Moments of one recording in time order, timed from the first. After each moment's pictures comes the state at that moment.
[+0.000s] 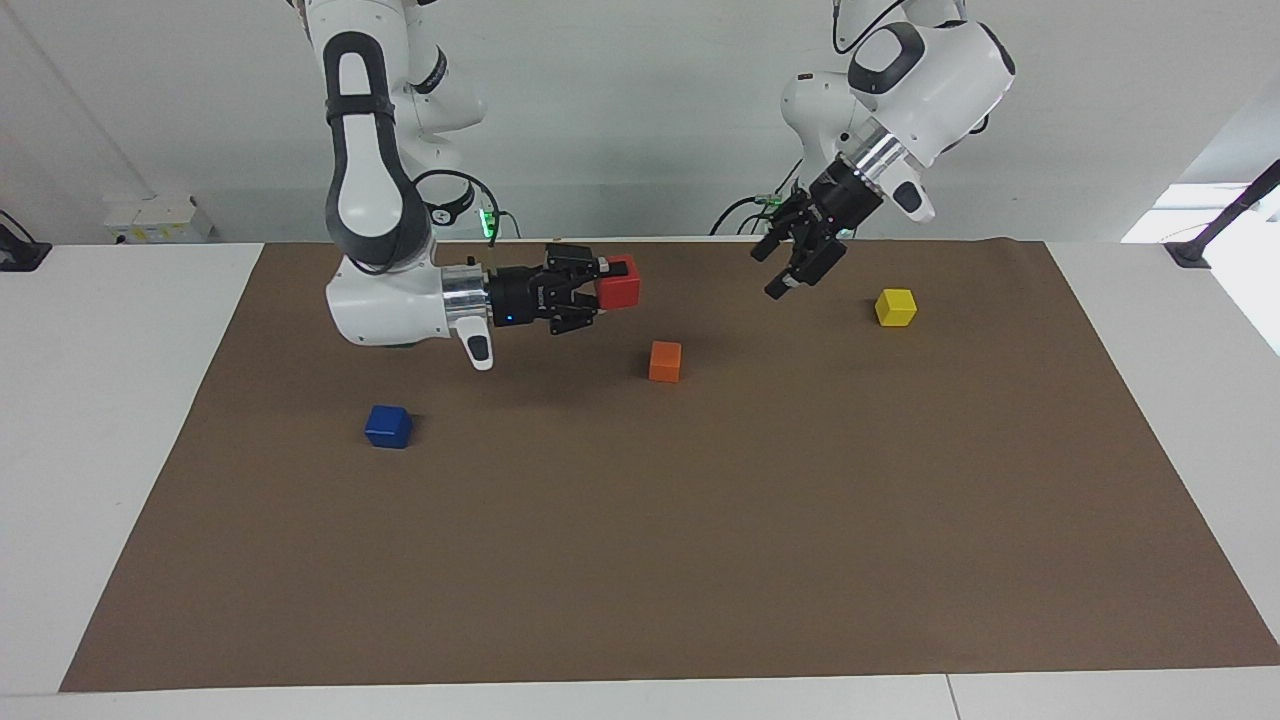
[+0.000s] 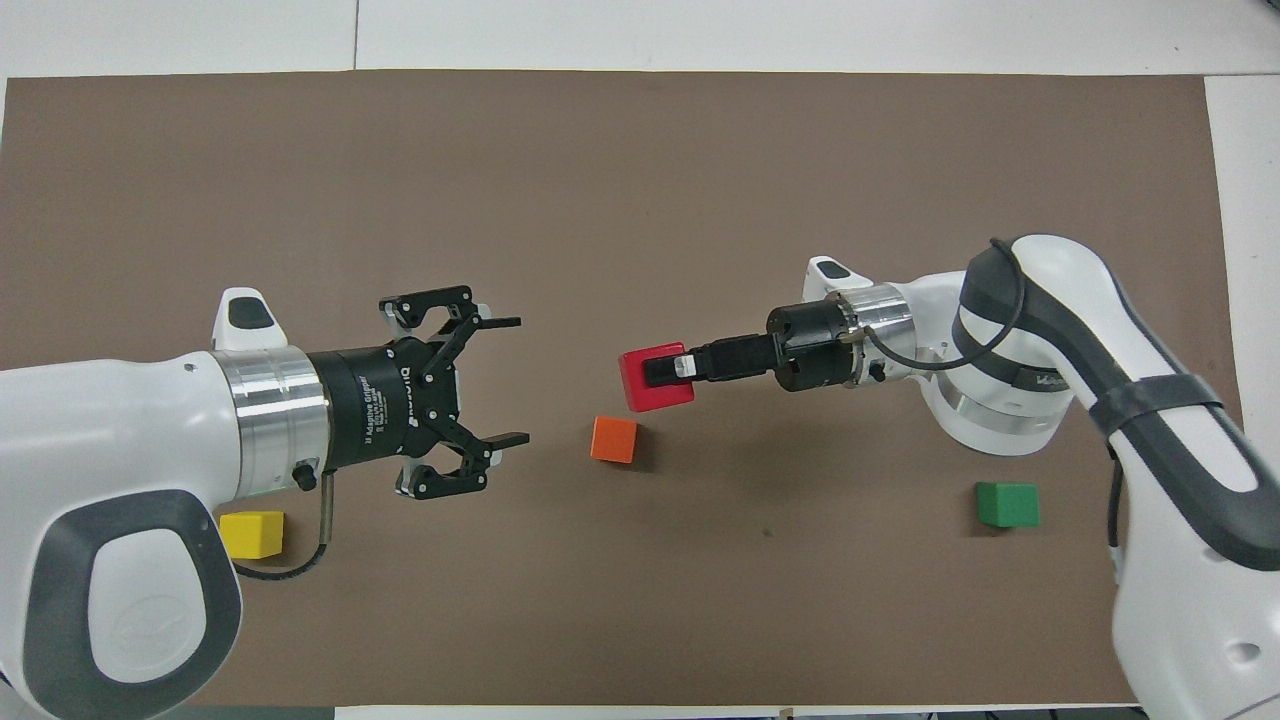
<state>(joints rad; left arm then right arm) -0.21 -0.26 -0.11 -2.16 -0.69 2.22 -1.33 0.19 0.15 -0.04 -1.99 1.40 1.64 -0.64</state>
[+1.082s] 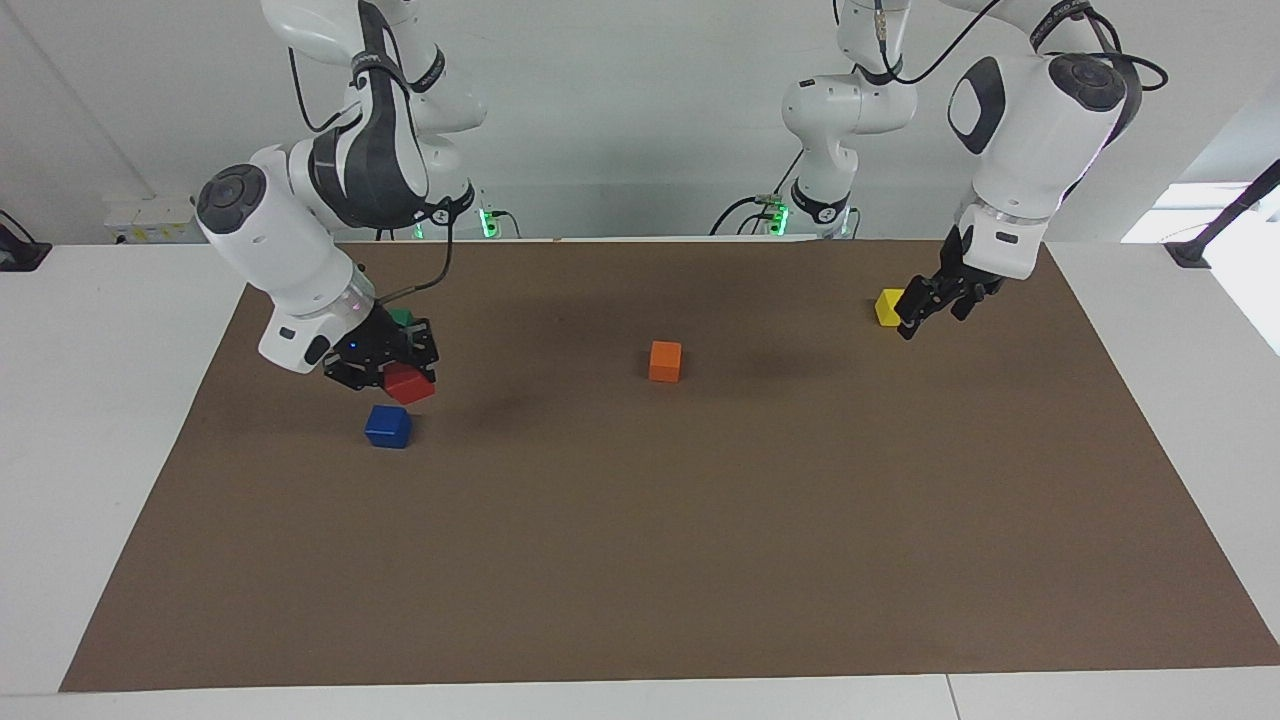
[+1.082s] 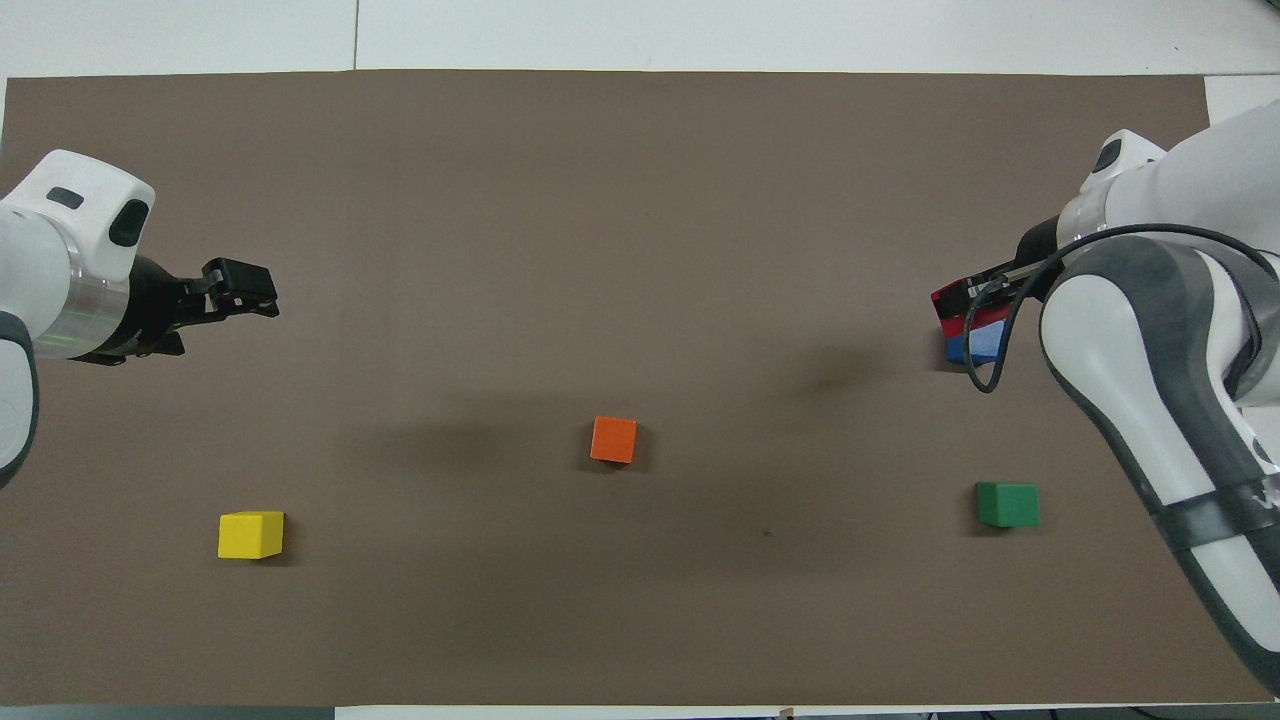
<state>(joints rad) 0.00 -0.06 -0.11 -1.88 -0.01 1.85 -0.35 0.10 0.15 -0.05 -1.82 0.12 1.94 -0.22</state>
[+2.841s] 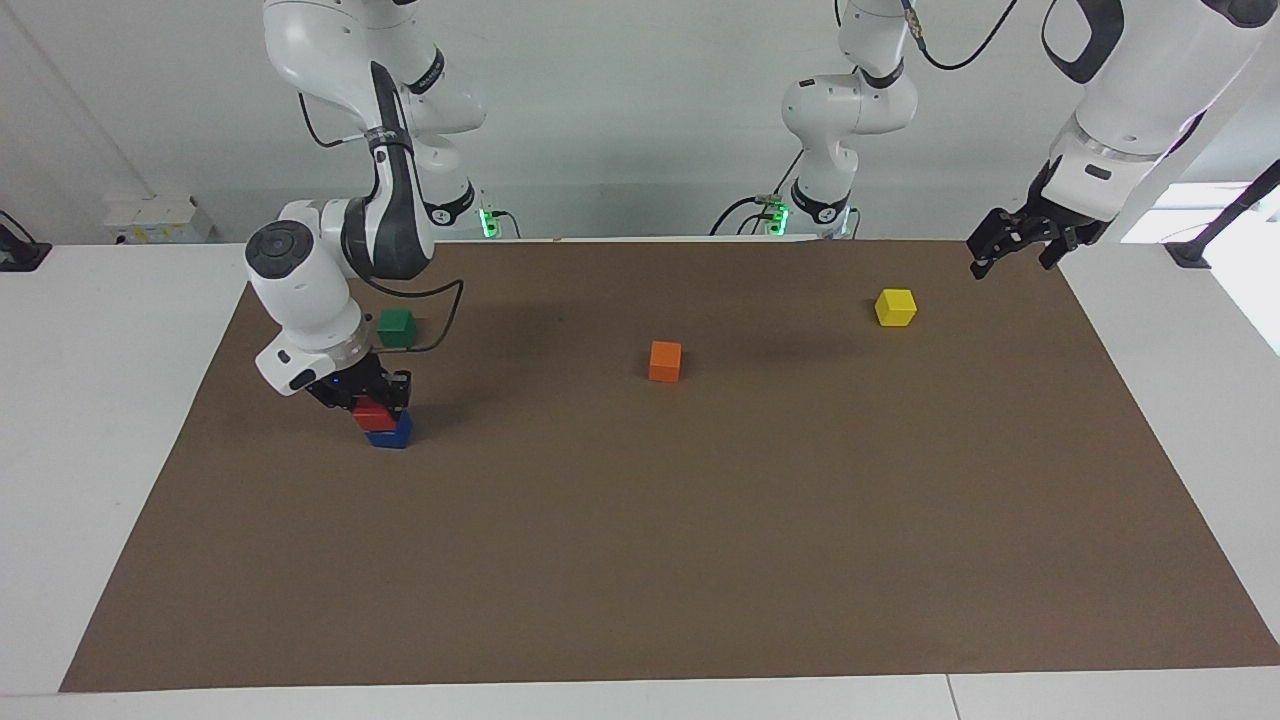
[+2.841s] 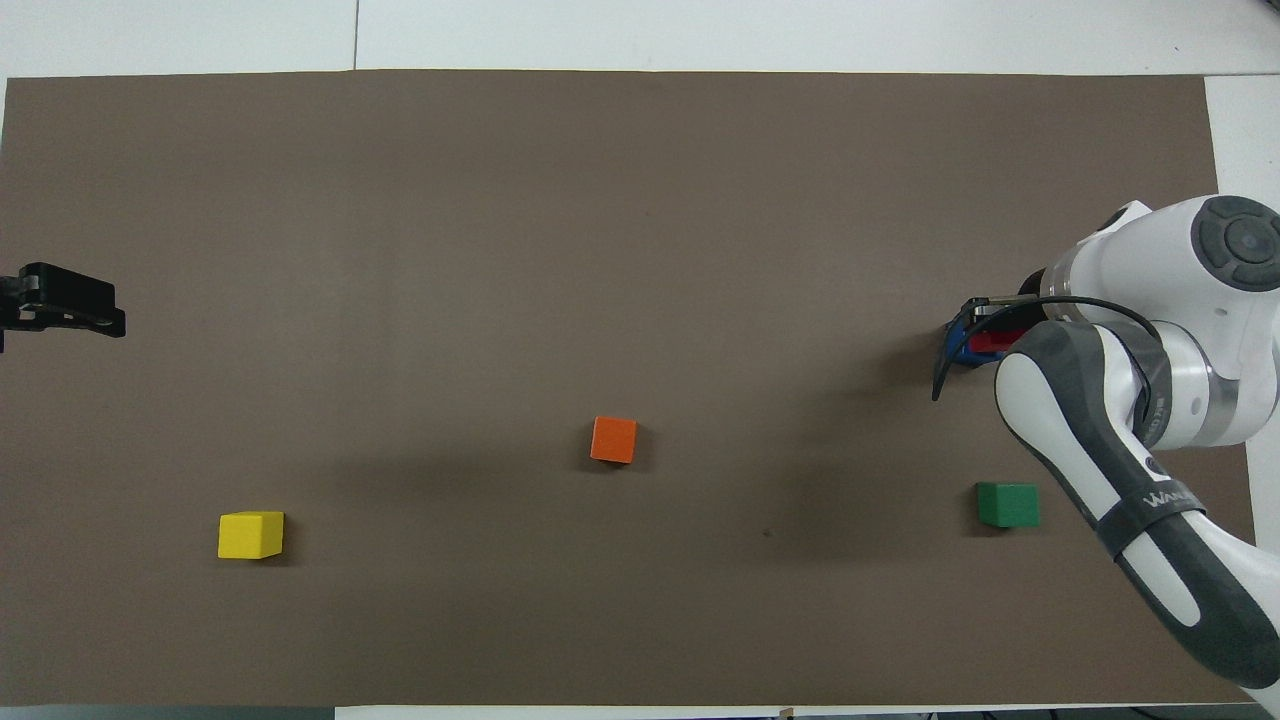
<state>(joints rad) -0.02 0.00 0.00 -1.56 0.03 1.51 -0.07 0.04 0.16 -0.04 -2.08 -0.03 2.25 0.04</state>
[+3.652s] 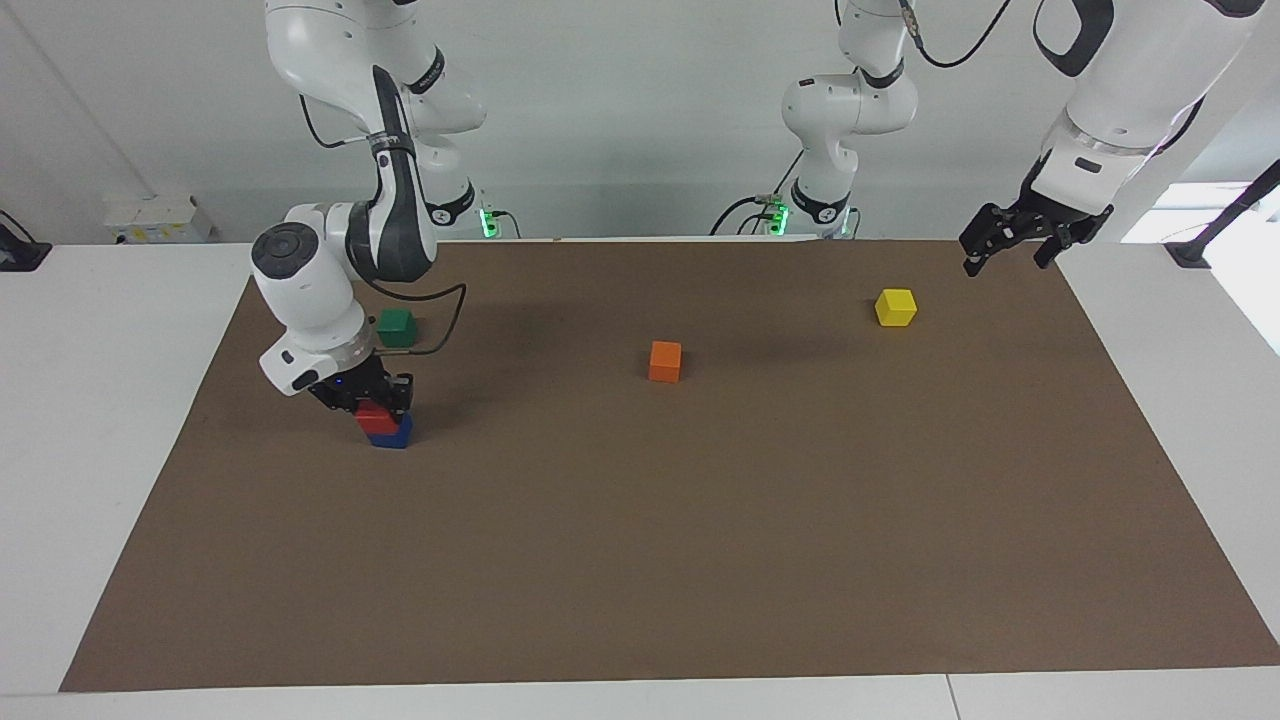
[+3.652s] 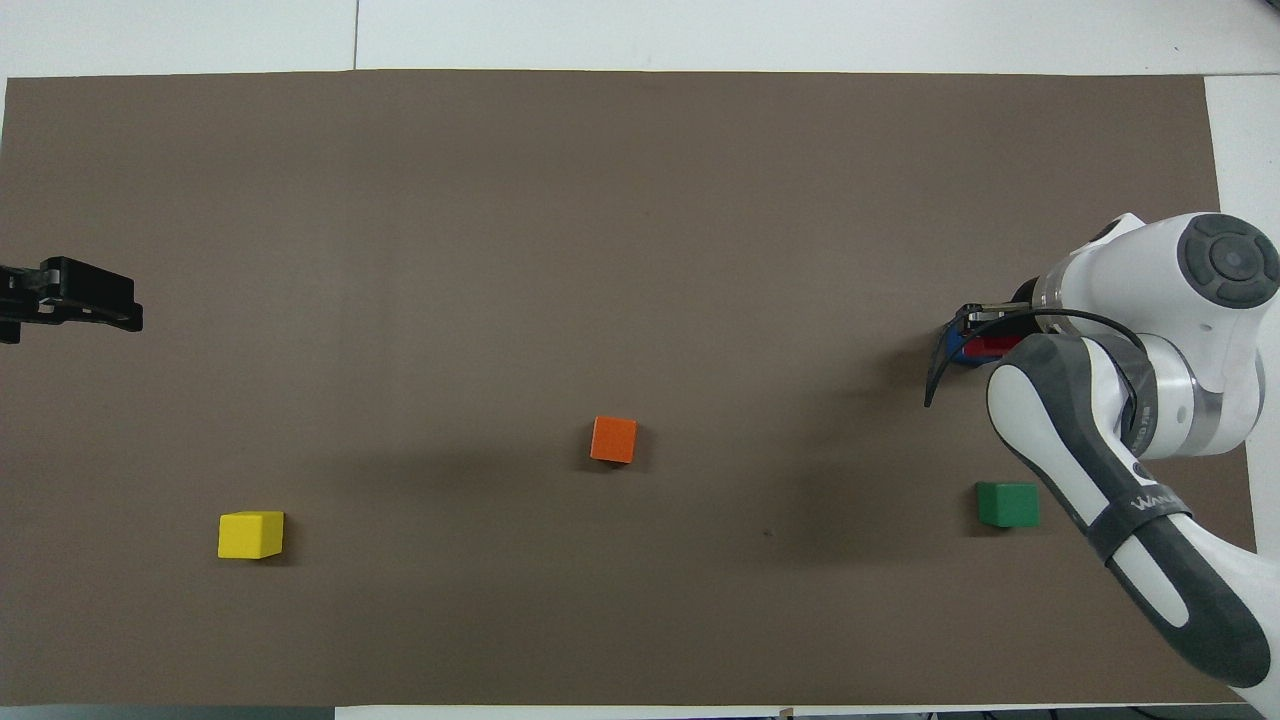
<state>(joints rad) -0.04 0.00 0.00 -1.56 0.03 1.51 -0.07 0.04 0.16 -0.04 -2.10 -0.03 2.29 0.06</state>
